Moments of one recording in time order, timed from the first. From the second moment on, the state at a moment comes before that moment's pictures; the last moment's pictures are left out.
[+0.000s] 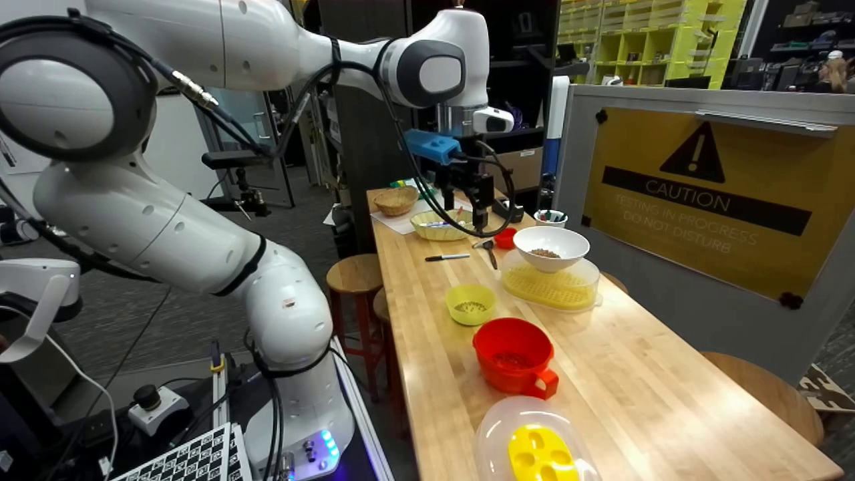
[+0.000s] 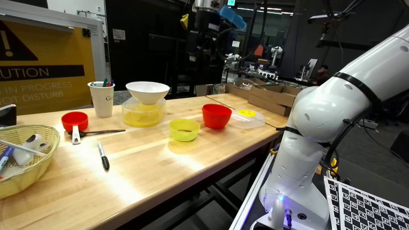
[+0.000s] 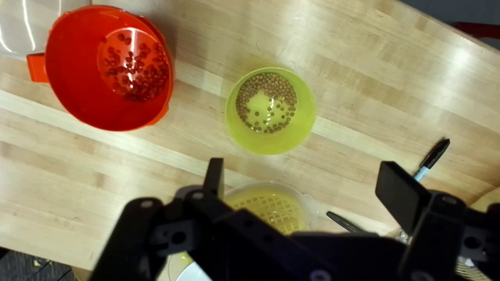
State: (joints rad) arm 0.05 -0.66 0.01 -2.42 0.03 1.81 -0.04
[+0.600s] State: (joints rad) arm -0.05 -0.53 0.00 -2.41 0.03 1.82 0.13
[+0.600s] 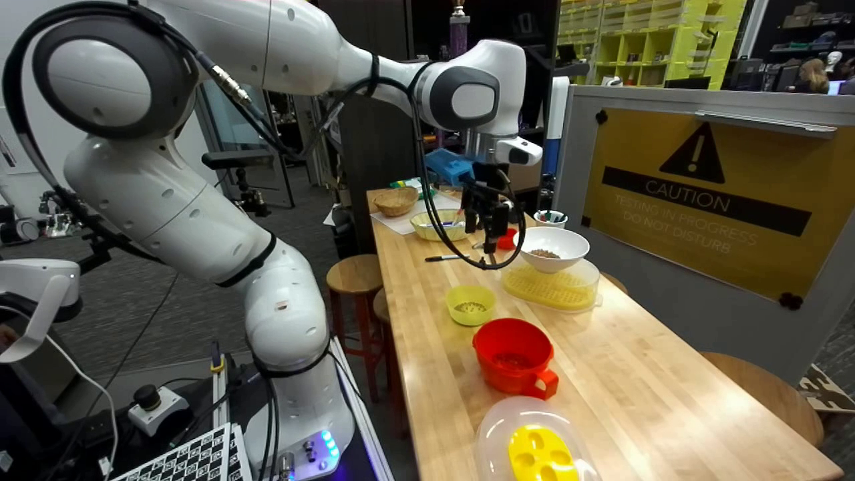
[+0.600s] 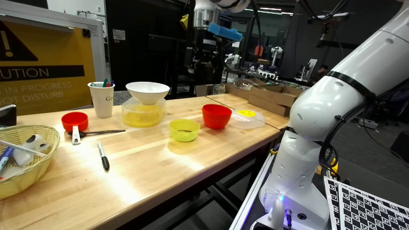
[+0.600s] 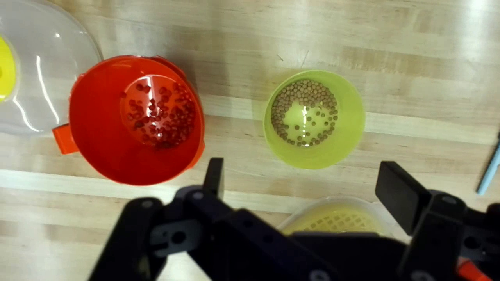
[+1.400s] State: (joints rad) arm -0.14 -0.38 -0.04 -2.40 0.02 1.86 0.33
